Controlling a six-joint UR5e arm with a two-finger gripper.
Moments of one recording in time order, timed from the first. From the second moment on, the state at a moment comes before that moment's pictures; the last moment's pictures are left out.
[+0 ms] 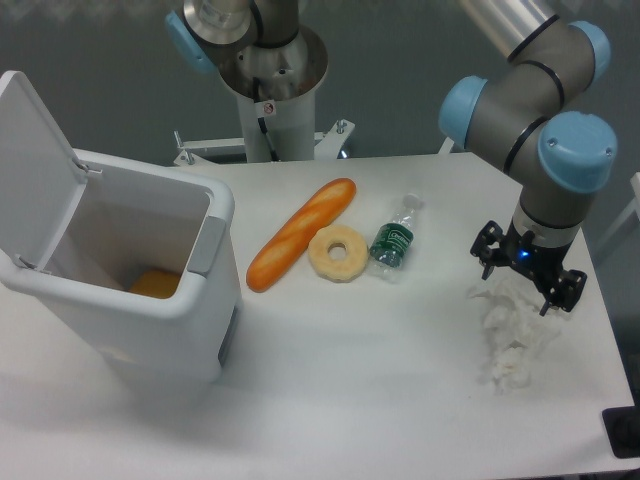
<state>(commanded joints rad) 2.75 -2.08 -1.37 -1.14 1.53 1.46</state>
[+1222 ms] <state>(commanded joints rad) 2.57 -1.66 -1.55 -1.14 1.44 0.99</state>
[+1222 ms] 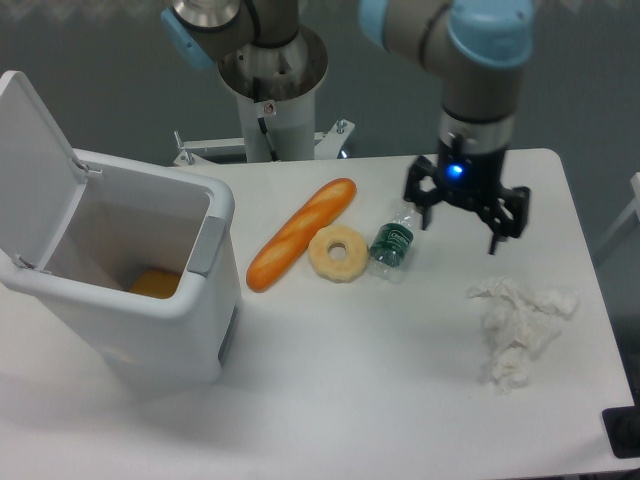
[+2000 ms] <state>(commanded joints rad) 2.36 -1.39 -1.67 -1.15 1.33 0.64</state>
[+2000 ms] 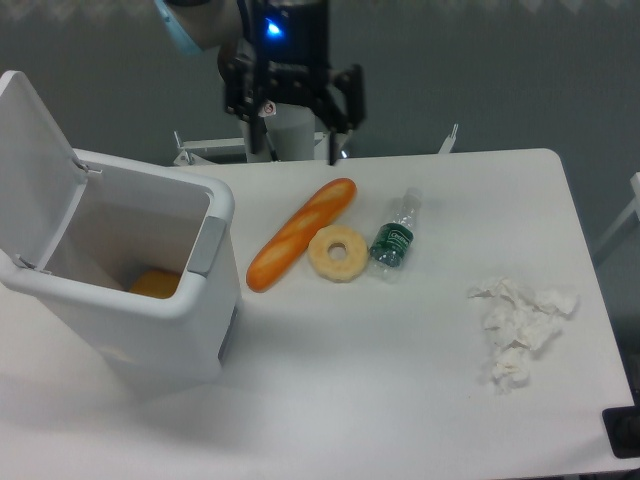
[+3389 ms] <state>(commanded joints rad) 2.18 -1.31 -1.67 -1.20 1.04 0.44</state>
